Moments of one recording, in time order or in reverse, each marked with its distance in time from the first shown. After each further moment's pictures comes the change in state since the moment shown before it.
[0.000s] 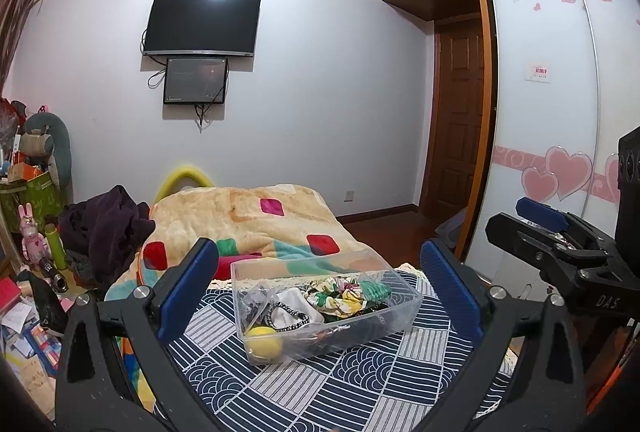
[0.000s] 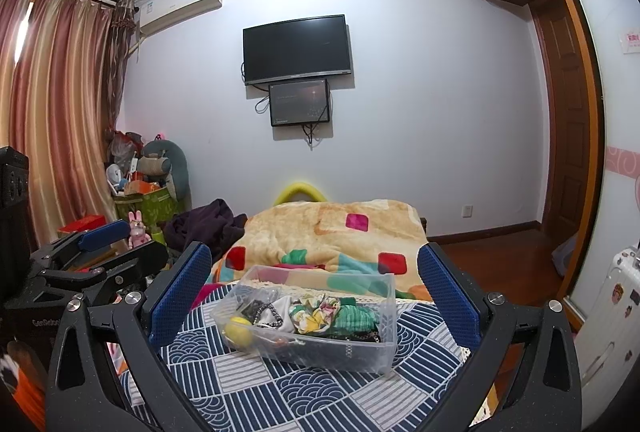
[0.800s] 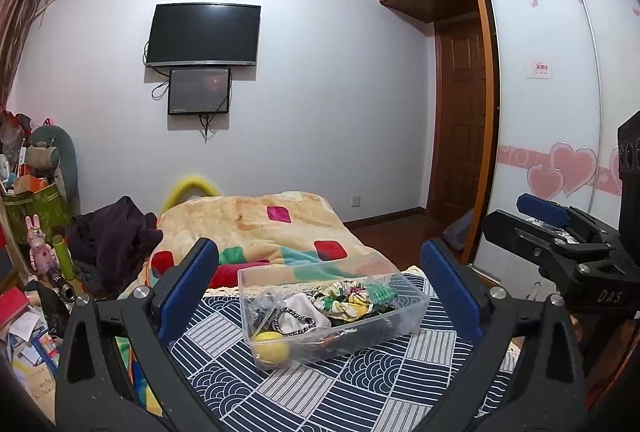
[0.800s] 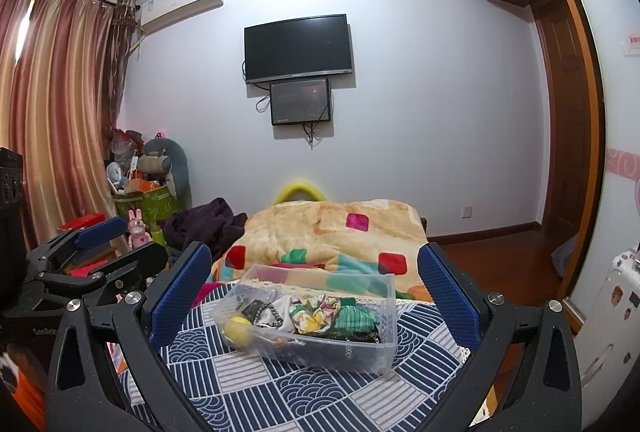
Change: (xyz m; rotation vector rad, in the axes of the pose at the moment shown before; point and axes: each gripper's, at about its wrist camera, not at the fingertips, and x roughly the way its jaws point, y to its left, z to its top) left arm -0.003 -0.004 -0.002 0.035 -0.025 0.025; right arm 0.002 -0.001 -0.002 -0.001 0.002 0.004
